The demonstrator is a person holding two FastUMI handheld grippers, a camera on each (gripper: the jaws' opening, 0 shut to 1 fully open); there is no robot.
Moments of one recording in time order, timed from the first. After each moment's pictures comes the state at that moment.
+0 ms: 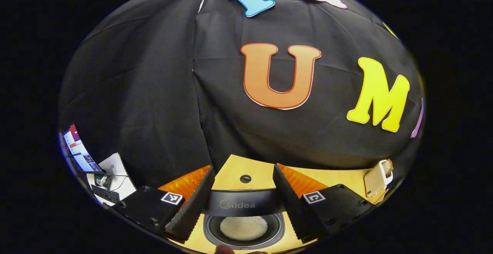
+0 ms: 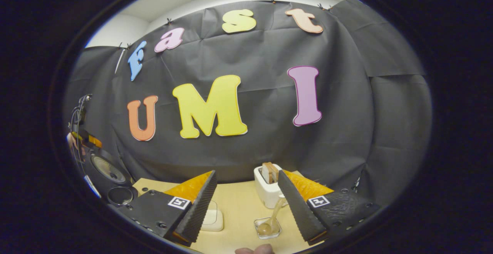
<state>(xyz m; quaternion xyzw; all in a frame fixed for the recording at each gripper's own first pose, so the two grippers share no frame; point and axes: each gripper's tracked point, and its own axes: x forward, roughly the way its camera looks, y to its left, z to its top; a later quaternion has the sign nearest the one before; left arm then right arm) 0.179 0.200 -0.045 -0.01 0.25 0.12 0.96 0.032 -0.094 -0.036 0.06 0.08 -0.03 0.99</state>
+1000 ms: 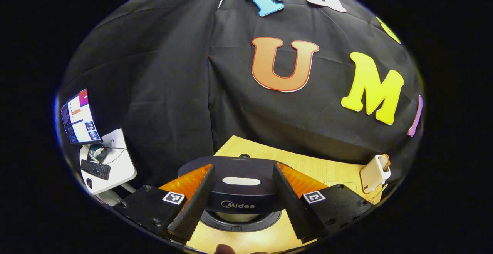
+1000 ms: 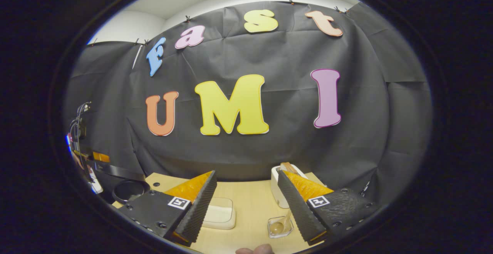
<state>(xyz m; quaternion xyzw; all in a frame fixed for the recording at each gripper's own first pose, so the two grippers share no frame) 0.071 0.174 -0.112 -0.05 0.24 0.14 0.96 0.028 -0.042 -0.034 0.03 0.08 0.04 1.00</state>
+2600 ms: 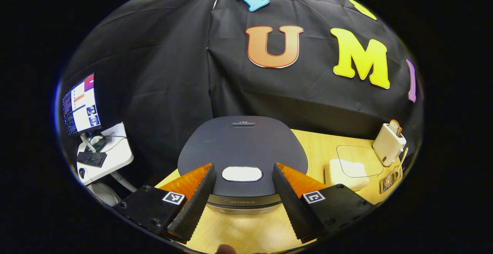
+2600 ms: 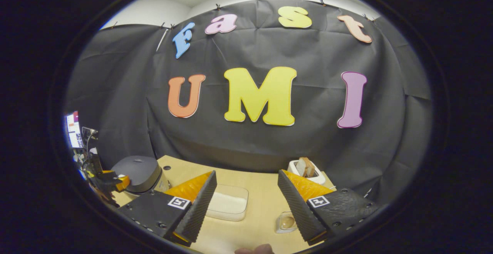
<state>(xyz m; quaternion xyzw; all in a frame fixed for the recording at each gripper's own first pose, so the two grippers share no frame) 0.012 0.156 -0.225 0.00 0.22 0.14 0.97 0.007 0.022 -0.055 -0.03 0.11 0.09 0.99</state>
